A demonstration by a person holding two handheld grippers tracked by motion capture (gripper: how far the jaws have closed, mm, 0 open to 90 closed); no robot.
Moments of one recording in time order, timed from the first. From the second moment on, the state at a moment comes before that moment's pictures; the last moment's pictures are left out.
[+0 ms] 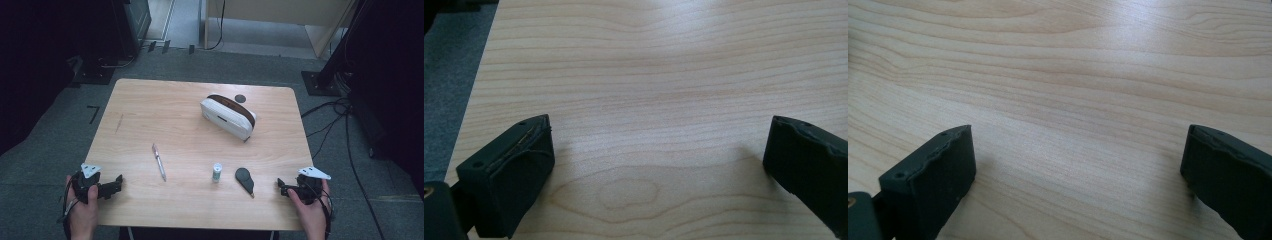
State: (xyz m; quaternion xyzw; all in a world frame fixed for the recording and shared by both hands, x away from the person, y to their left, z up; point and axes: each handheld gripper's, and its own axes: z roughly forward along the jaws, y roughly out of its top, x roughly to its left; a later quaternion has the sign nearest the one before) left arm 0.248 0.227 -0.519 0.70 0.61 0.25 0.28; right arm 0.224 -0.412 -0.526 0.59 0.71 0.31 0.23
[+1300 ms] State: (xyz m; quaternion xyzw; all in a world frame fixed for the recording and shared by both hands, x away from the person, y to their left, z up) left arm 0.250 0.227 -0.519 0.70 0.61 0.25 0.28; right arm 0.274 -0.382 -0.444 0.51 0.73 0.39 0.24
